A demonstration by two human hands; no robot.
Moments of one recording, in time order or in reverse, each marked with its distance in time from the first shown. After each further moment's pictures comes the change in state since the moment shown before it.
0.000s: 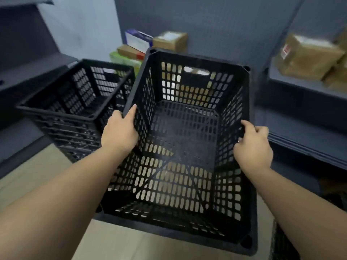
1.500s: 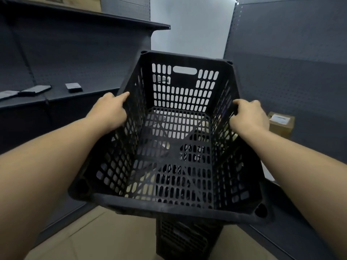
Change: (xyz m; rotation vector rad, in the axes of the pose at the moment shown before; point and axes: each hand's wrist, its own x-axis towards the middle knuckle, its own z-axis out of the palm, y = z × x) left_hand 0.229 -0.459 -0.381 0.075 0.268 -0.062; right_hand -0.020 -0.640 0.078 0.035 0.085 -0.446
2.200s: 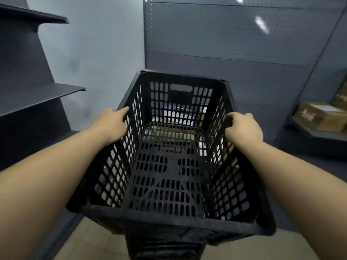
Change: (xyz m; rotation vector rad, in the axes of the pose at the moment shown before) left_hand 0.170 0.077 0.103 -0.113 -0.255 0.470; right_hand 0.023 0.028 0.009 -0.174 0.107 0.479
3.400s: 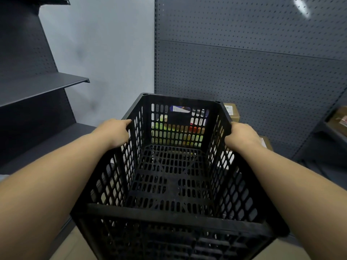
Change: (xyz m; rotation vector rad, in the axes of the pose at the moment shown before) left_hand 0.092 -0.015 0.060 0.114 -0.220 -0.123; right_hand 0.127 -0.006 0.097 -0.094 -0.228 -0.033
